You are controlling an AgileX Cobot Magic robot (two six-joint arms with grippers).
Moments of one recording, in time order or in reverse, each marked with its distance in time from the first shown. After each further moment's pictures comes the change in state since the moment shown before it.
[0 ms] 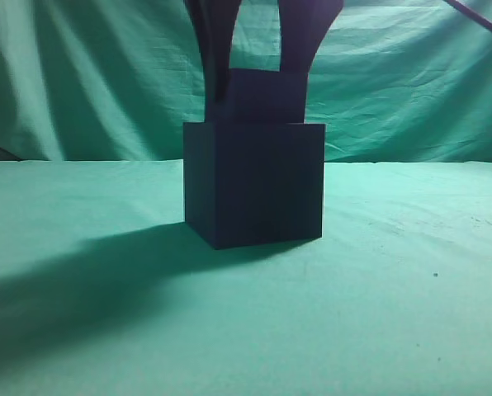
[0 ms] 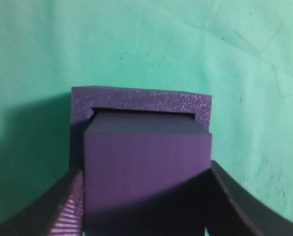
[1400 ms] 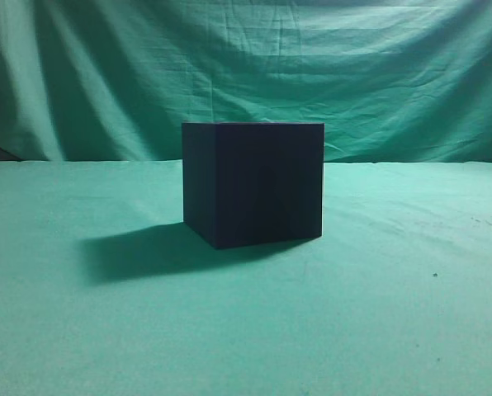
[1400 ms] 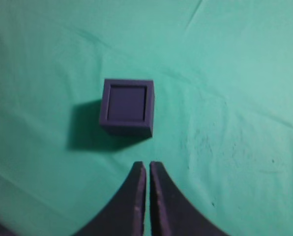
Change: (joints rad) left arm 0.000 0.000 0.000 0.000 0.000 0.000; right arm 0.000 -0.746 0.163 0.004 0.159 -0.049
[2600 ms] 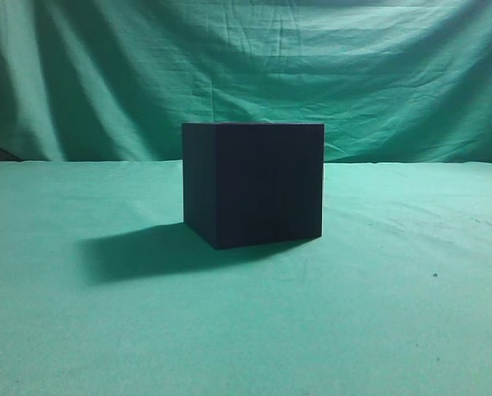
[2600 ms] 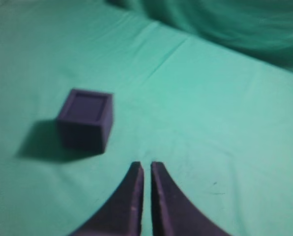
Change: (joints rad) left arm 0.000 0.000 0.000 0.000 0.000 0.000; right arm -0.174 -0.736 0.623 0.027 -0.315 -0.288
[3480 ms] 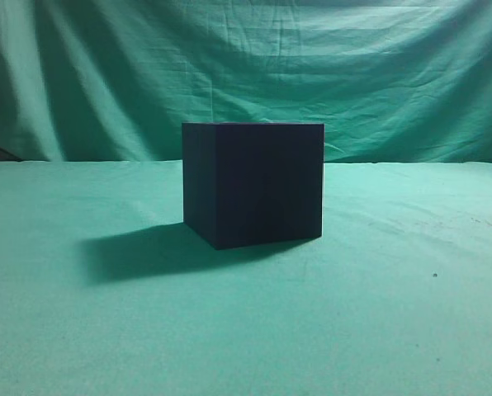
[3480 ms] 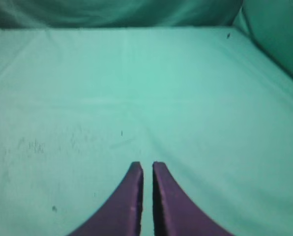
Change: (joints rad) left arm 0.000 0.000 0.000 0.000 0.000 0.000; right arm -0.616 -0.382 0.738 0.095 -0.525 0.002
